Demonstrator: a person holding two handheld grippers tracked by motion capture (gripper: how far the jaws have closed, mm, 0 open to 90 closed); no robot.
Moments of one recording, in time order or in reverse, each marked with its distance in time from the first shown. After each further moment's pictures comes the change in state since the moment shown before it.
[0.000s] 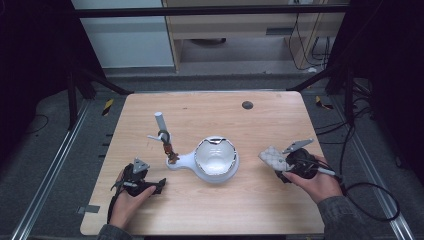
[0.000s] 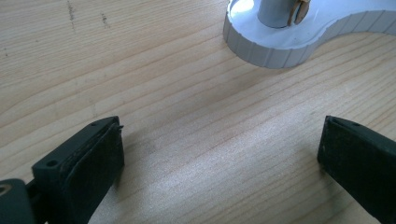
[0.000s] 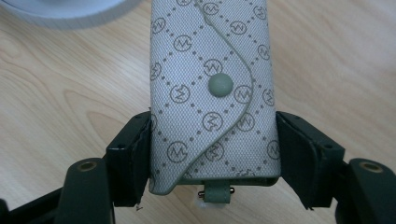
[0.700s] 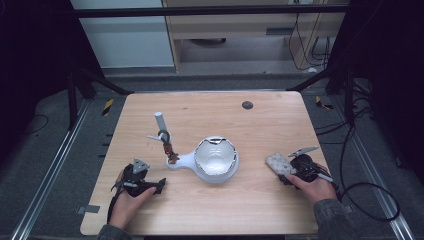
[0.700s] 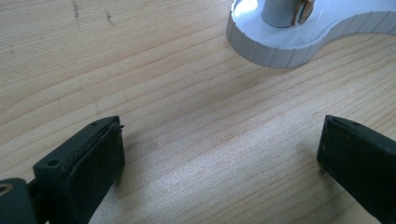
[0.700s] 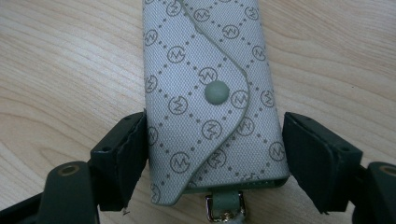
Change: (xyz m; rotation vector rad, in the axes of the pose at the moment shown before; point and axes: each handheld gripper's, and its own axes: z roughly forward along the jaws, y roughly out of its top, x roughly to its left) left arm -0.002 -0.001 -0.001 0.001 0.018 -0.017; right arm -0.026 -0.042 0.055 0.020 0.003 0.211
